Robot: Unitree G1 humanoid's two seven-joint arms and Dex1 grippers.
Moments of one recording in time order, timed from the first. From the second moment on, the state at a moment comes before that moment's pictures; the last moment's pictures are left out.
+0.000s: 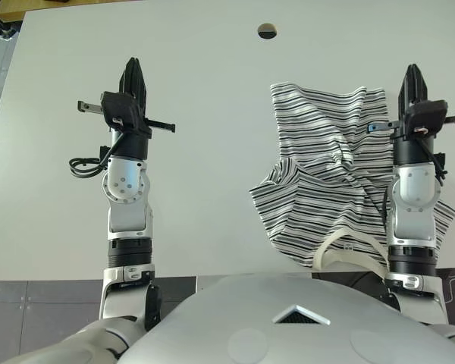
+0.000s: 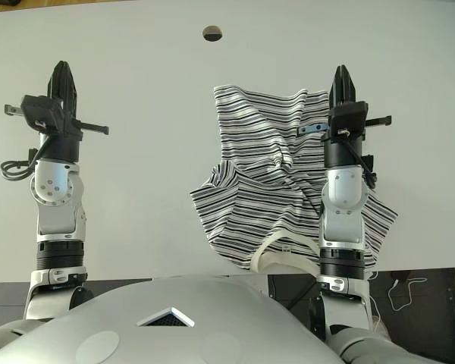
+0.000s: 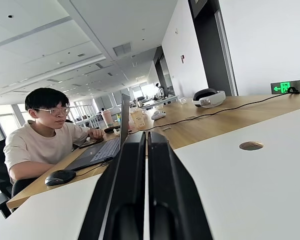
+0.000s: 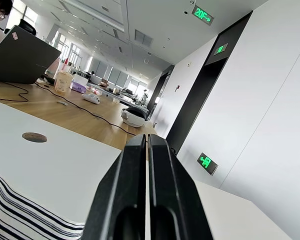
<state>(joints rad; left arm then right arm) 0.00 0.24 0.11 0.09 0.03 -0.41 -0.14 0.03 -0.28 -0.10 0.04 -0.14 -0.40 0.05</state>
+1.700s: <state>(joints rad) -0.15 0.52 -0.63 -0.16 0.01 0.27 -1.02 -0.06 -0.25 -0.04 0.14 -0.21 -0.38 0.01</state>
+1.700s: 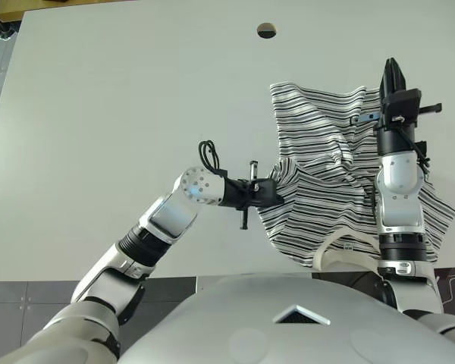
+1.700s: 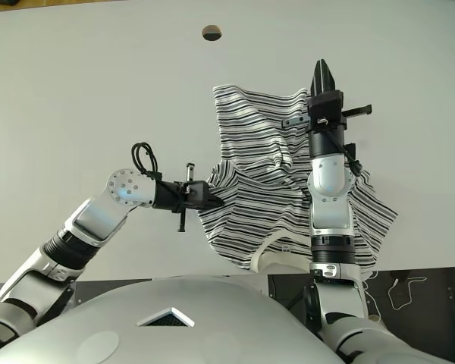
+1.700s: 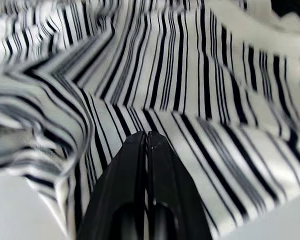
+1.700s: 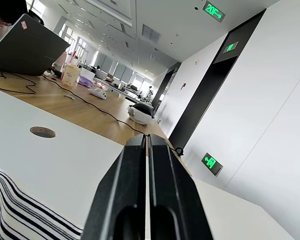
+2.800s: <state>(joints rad) -0.68 0.19 -0.30 0.74 -0.03 0.15 -0.53 -0.02 -0.26 -0.06 0.11 -0.23 -0.37 -0.01</state>
